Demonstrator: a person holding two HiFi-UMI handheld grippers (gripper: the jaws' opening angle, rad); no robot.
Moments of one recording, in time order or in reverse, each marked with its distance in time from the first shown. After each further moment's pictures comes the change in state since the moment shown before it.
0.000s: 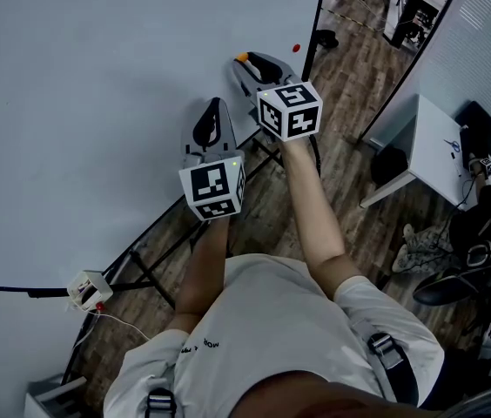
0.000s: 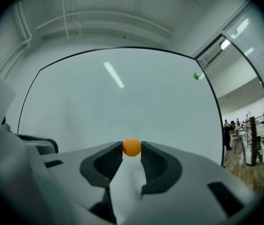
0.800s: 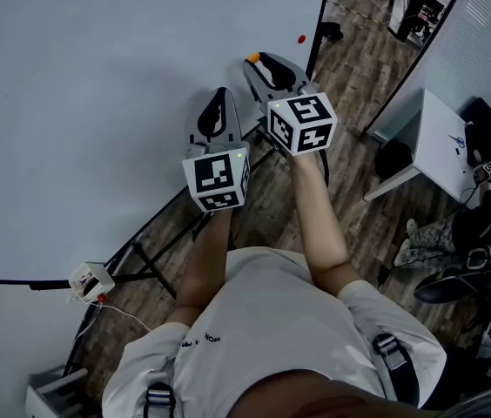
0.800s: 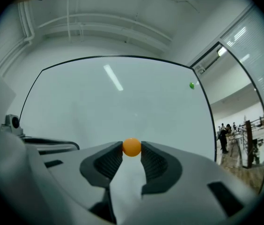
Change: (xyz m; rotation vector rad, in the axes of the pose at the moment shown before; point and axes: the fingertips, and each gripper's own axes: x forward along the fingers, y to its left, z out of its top) left arm -0.002 -0.003 -0.001 0.008 -0.002 -0.022; right arm -0.035 0.017 0.005 -0.020 -0.042 -0.039
